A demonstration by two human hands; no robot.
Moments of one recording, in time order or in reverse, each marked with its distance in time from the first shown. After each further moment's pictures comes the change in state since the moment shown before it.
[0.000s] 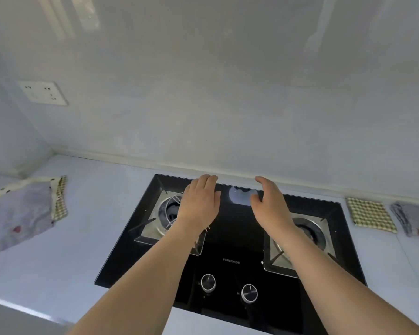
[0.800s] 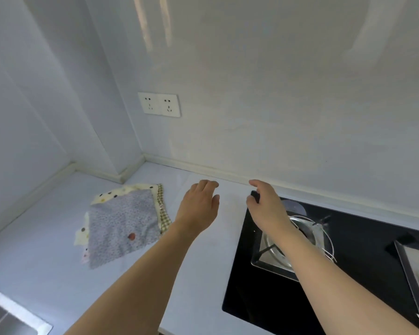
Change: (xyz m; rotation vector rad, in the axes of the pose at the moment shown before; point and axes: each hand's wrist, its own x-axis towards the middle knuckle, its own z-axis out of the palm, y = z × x) left_hand -0.035 -0.342 -0.130 -0.066 0.044 -0.107; right_hand 0.012 -0.244 0.270 0.053 -0.128 -0.141
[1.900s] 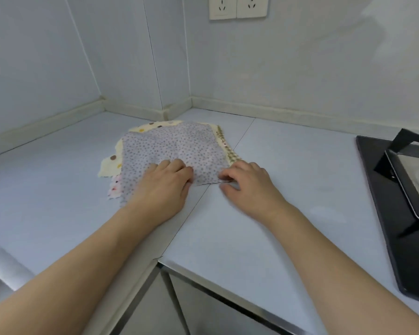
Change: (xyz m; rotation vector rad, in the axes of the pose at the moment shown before) left_hand -0.126 -0.347 0.095 0.405 0.239 0.206; right_hand 0.003 0.045 0.368 -0.405 -0.074 -0.567
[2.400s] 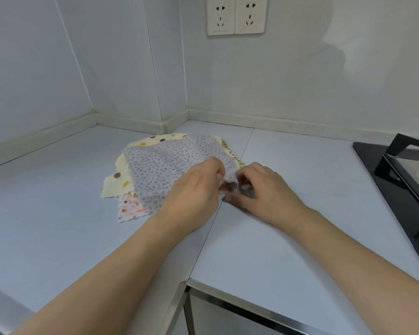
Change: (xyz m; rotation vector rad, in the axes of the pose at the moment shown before) left_hand 0.017 0.020 -0.010 -0.518 0.115 -0.002; right_hand 0.008 -0.008 0.001 -0.034 0.116 -0.014
